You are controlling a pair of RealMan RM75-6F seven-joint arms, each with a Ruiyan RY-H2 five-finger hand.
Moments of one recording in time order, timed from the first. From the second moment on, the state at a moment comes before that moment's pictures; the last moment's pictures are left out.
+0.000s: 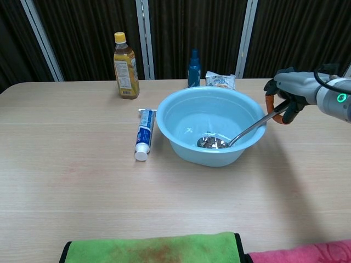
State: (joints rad) left arm -0.24 -1.07 -0.05 -1.49 1.48 1.29 -0.29; right arm 0.86 -1.55 0.16 -1.43 -0.63 1.06 -0.57
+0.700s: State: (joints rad) left arm -0.22 -1.05 -0.04 -1.51 1.51 1.35 -0.31; right arm 0.92 -1.43 0.25 -1.57 -0.40 1.02 -0.69
